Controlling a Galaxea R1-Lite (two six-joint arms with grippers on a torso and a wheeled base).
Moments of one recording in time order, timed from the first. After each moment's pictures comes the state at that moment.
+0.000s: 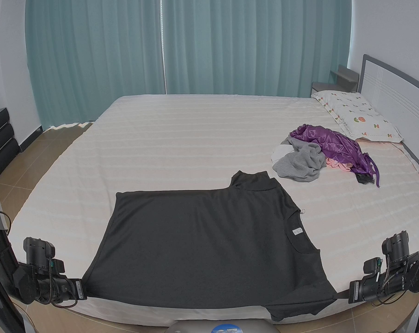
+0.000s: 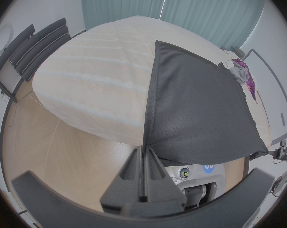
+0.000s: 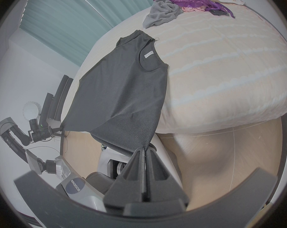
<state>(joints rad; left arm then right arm) 0.13 1.96 -0.02 -0.90 -0.09 -0.15 0.05 1.82 -0.02 -0.71 0.39 0.23</state>
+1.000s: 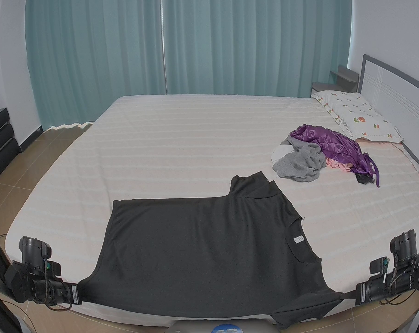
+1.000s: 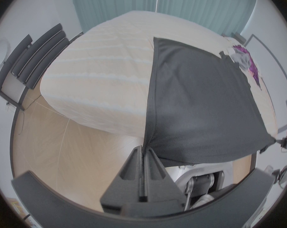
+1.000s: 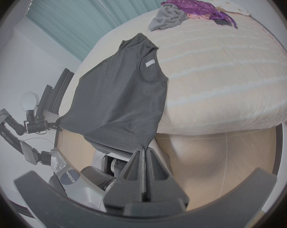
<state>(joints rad) 0.13 1.81 -0.04 -0.67 -0.02 -0.07 0.00 1.69 -0.03 -0.56 0.37 0.10</state>
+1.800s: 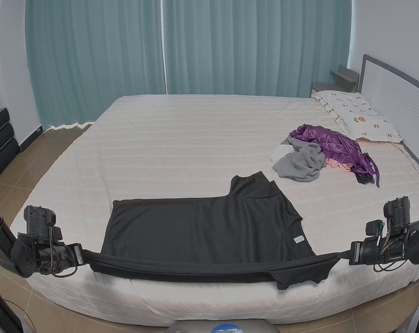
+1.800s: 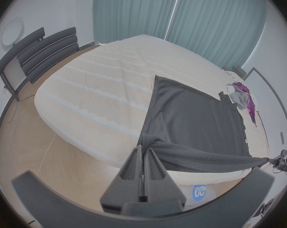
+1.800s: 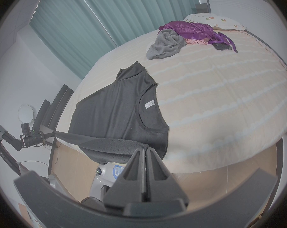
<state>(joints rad) 0.09 1.84 -0.30 -0.67 -0.02 -0.28 0.02 1.77 -0.31 -0.56 0.30 0.21</state>
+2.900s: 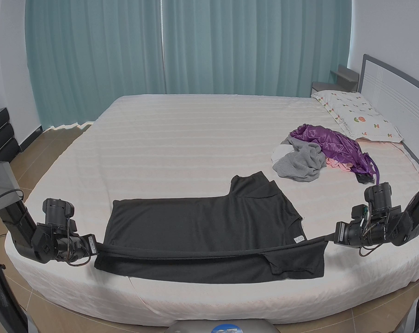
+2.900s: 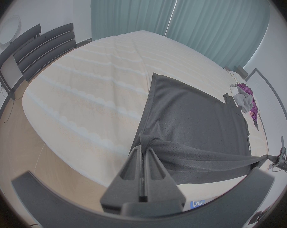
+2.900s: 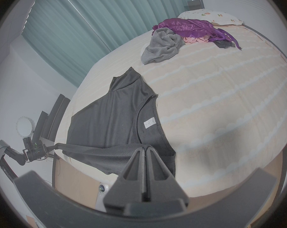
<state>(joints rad) 0.05 2.04 -0.49 -0.66 -0.02 -0.32 0.06 1.96 -0.55 -0.55 0.27 0.33</state>
